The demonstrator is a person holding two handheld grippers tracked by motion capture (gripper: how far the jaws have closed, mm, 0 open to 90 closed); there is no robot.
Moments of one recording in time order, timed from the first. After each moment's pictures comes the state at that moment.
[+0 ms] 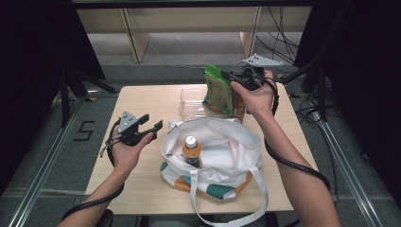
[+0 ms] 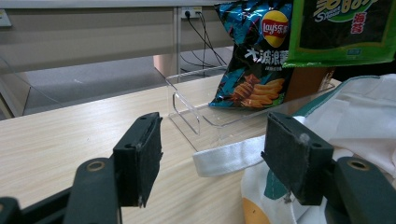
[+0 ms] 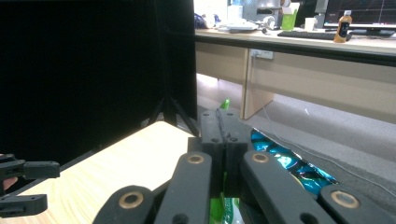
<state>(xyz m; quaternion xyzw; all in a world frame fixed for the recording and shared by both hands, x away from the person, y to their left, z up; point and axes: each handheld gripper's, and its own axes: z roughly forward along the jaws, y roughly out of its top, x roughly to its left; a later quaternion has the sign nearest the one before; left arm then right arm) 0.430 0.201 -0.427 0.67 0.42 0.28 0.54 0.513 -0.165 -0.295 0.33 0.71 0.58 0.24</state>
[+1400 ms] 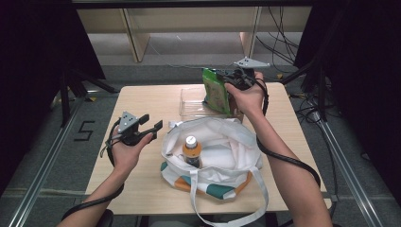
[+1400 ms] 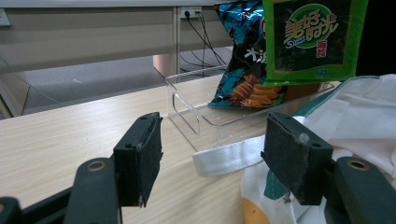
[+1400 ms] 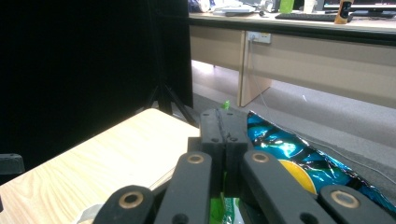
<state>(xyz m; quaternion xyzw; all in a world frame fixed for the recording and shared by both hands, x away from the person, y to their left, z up) 0.431 0.201 -0.428 0.67 0.42 0.28 0.54 0.541 -0.152 -0.322 0.34 0.72 0.56 0.23</state>
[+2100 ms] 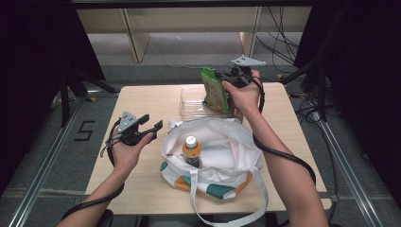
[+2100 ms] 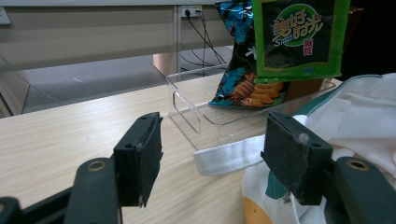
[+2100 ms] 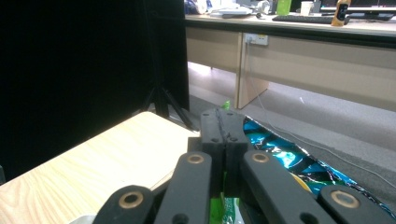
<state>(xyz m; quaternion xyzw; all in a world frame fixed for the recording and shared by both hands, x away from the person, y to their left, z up) 0.432 0.202 -0.429 0.67 0.42 0.28 0.54 0.556 -0.145 -0.327 0.35 0.71 0.56 0.24</state>
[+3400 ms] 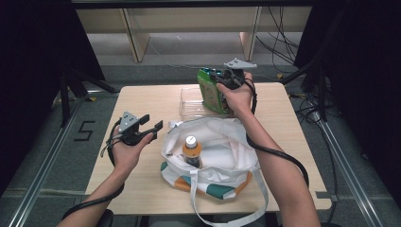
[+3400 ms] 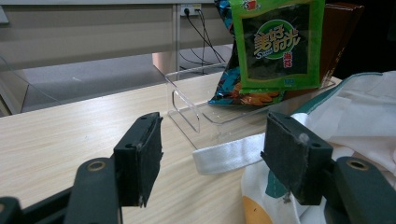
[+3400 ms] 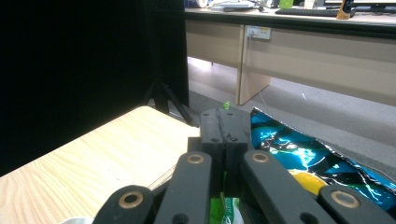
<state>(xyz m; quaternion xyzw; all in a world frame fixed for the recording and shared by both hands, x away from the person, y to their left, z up) 0.432 0.201 -0.430 0.67 0.42 0.28 0.54 0.572 -0.131 -0.347 0.34 0.72 0.56 0.23</state>
